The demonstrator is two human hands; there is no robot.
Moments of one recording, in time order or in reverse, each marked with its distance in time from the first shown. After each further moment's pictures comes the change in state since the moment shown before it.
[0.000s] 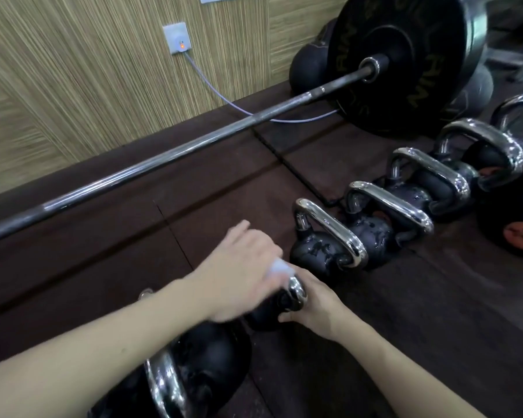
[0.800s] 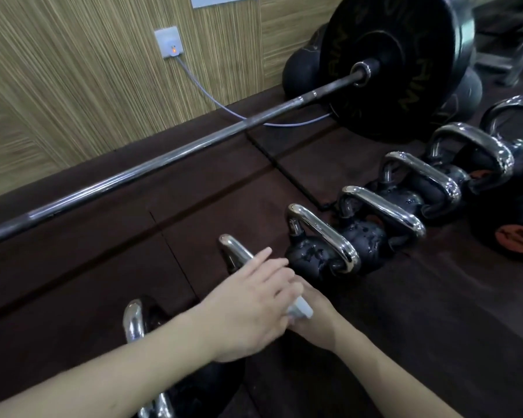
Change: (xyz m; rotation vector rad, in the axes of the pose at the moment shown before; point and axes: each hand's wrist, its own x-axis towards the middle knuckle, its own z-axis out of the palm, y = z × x) left_hand -0.005 0.033 0.007 0.119 -0.122 0.162; right_hand -0.005 -0.005 0.001 0.043 -0.002 -0.004
